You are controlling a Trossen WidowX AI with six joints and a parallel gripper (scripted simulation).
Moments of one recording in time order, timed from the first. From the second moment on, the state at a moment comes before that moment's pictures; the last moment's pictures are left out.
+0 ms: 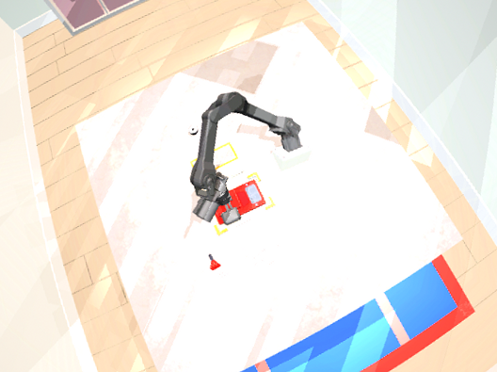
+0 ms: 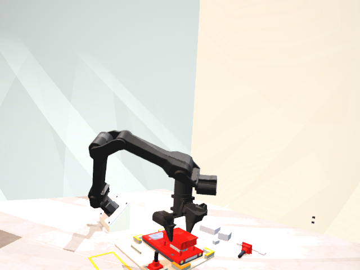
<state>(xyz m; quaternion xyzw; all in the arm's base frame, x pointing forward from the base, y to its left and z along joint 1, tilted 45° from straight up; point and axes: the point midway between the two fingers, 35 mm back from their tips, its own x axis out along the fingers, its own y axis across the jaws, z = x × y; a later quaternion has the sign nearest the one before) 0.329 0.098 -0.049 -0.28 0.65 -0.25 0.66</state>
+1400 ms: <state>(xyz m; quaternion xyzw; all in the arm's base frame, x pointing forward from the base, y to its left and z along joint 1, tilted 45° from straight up) 0.329 0.089 -0.058 -0.28 0.65 -0.25 0.66</state>
